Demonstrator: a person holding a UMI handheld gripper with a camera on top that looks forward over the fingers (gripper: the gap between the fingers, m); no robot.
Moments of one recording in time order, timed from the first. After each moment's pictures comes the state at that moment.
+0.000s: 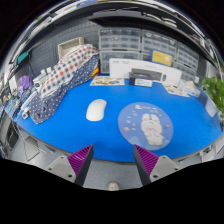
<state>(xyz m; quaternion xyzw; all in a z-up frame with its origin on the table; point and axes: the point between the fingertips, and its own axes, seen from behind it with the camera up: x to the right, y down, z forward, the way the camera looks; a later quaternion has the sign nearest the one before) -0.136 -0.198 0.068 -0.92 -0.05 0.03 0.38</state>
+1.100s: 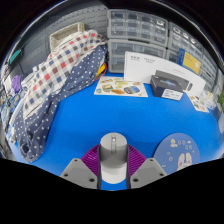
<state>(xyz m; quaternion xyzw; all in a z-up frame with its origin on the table) -0.149 -0.068 0.043 -0.94 -0.04 0.01 0.34</state>
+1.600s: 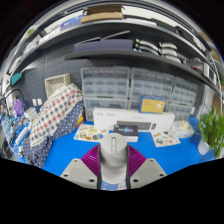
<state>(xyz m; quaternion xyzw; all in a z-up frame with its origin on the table) -0.011 -0.061 0.256 -0.86 -0.03 -0.01 0.50</state>
